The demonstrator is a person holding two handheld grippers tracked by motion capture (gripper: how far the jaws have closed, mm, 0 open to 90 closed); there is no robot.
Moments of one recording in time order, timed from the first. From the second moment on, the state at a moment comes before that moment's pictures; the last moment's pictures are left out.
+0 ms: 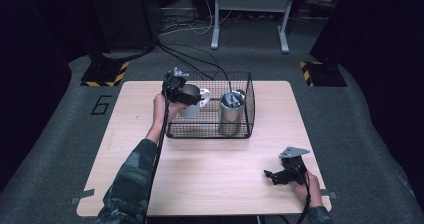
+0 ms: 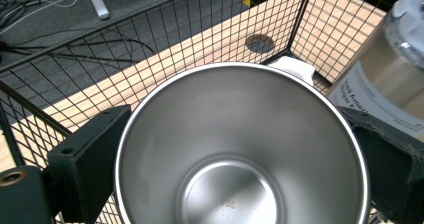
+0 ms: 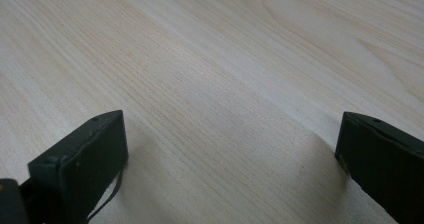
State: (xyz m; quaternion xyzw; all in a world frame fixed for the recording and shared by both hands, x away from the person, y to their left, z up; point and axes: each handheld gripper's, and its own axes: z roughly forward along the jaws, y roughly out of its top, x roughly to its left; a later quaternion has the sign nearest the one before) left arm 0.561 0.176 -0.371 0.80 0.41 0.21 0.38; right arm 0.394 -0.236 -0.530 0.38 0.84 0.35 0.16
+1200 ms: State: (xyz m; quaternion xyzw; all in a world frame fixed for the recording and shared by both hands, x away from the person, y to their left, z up) left arm 0.589 0.152 -0.414 0.82 0.43 0.18 0.32; right arm 0.394 -0.236 -0.530 0.38 0.84 0.35 0.16
